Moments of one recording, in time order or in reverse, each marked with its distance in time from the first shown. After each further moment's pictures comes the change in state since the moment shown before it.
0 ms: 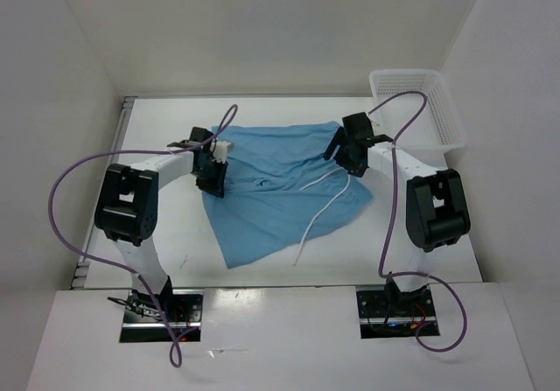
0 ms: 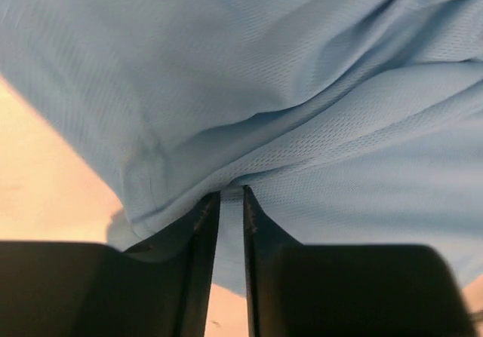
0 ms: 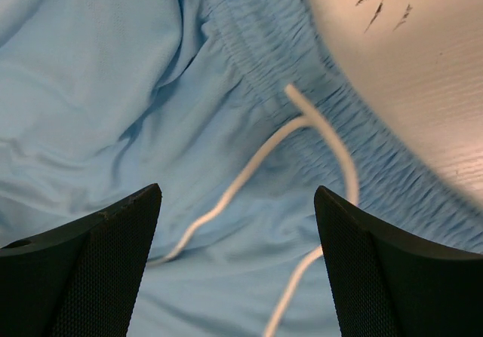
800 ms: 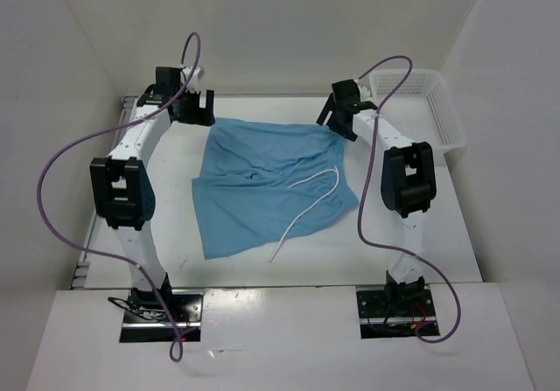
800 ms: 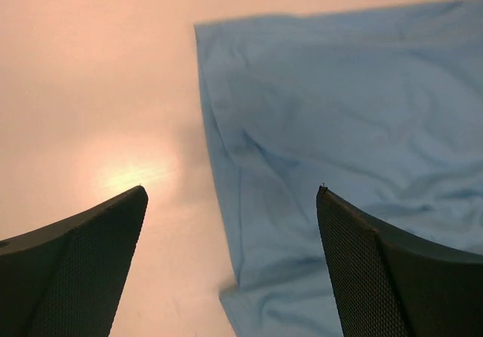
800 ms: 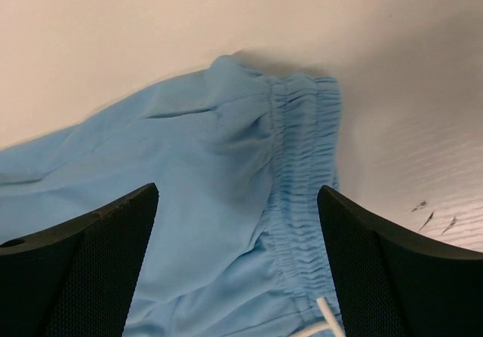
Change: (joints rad) left arm 0.196 0.075 0.535 0.013 -0.047 0.029; right arm -0.016 0.393 0.570 -0.071 0.112 -0.079
